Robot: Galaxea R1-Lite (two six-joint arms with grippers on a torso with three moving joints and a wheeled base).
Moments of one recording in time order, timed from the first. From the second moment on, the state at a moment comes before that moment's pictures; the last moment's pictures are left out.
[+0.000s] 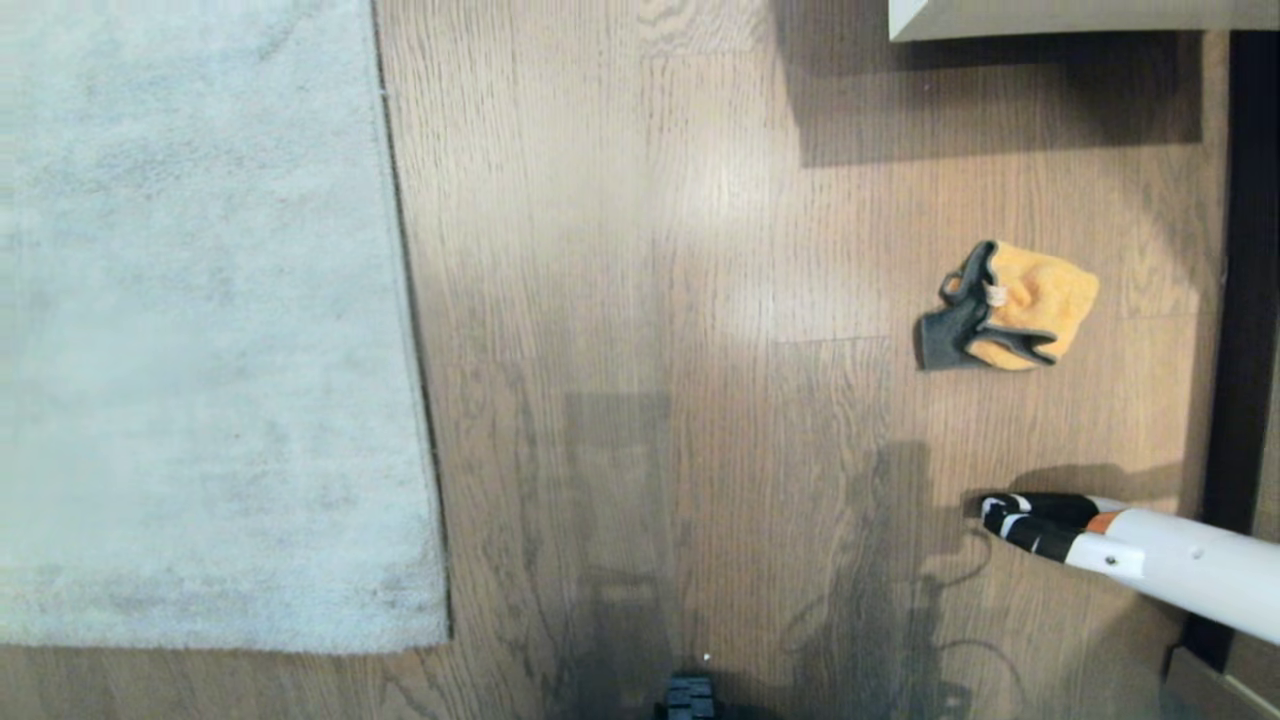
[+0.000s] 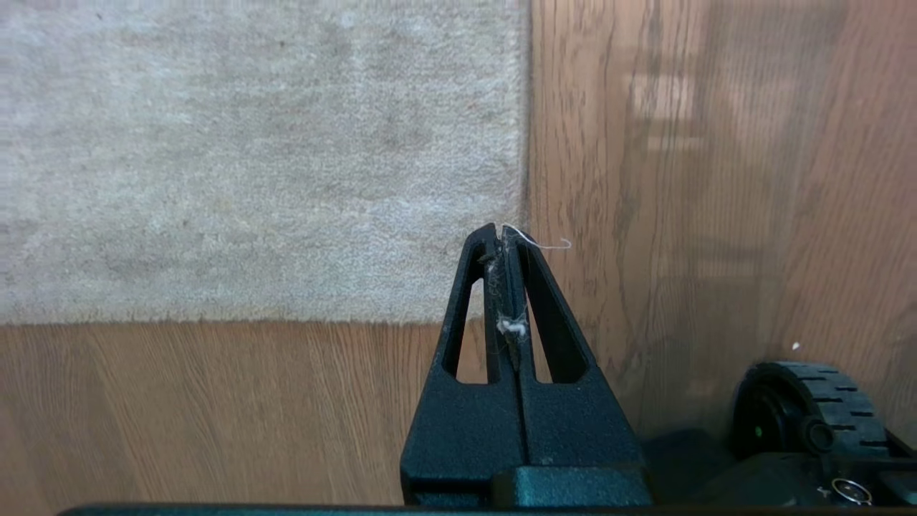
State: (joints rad) left arm 0.00 0.00 0.00 0.00 0.01 -0.04; right arm 0.00 0.00 0.00 0.00 -0.01 -0.02
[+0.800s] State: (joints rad) left arm 0.00 0.00 0.00 0.00 0.01 -0.04; right arm 0.00 0.00 0.00 0.00 -0.02 -0.02
